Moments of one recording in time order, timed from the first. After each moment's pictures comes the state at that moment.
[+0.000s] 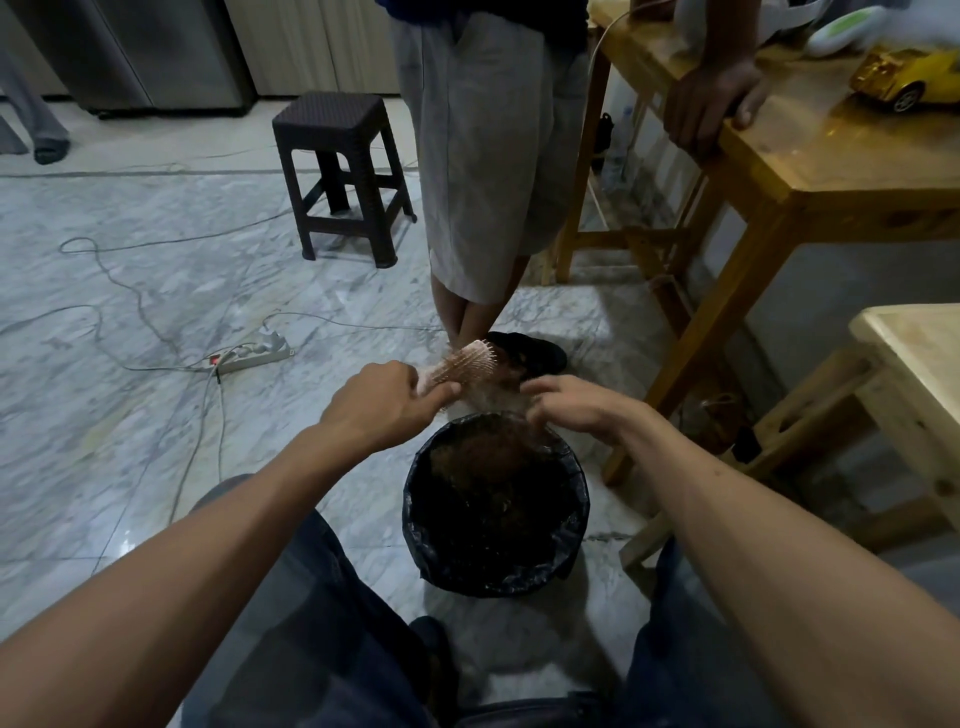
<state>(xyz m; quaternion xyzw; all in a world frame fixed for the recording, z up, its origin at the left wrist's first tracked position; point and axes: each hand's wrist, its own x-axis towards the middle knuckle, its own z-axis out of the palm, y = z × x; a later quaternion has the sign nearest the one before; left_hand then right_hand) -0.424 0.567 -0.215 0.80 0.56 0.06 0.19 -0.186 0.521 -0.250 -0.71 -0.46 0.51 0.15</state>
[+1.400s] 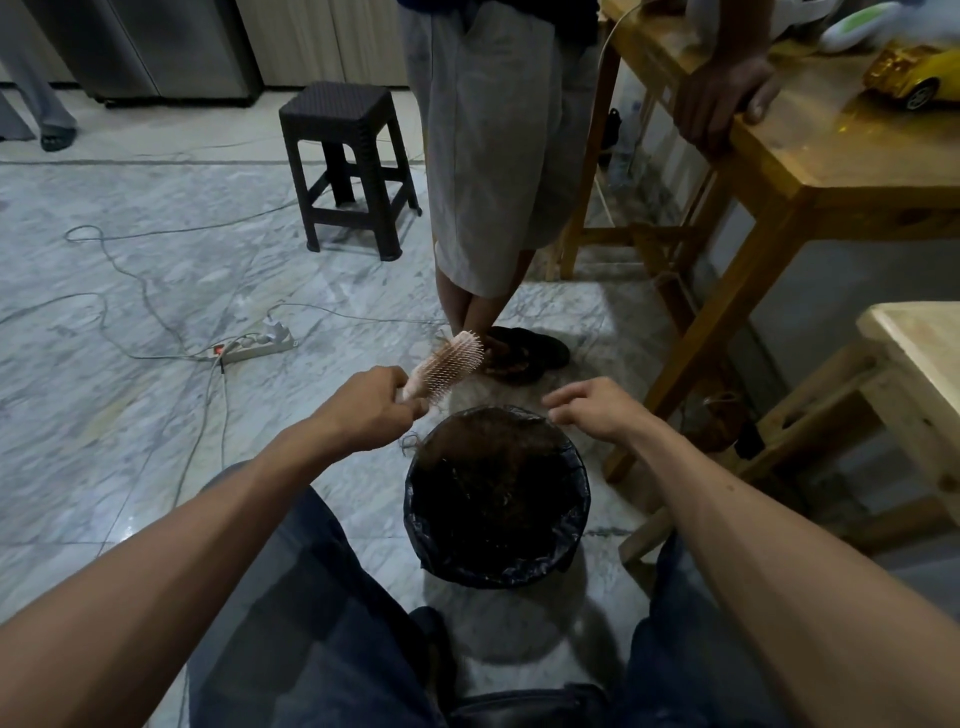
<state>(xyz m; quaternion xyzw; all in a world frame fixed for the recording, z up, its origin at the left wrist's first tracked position) -0.445 0.566 -0.221 0.77 0.56 0.03 0.30 -0.169 0.505 -0.274 -0.75 -0.43 0.45 0.22</state>
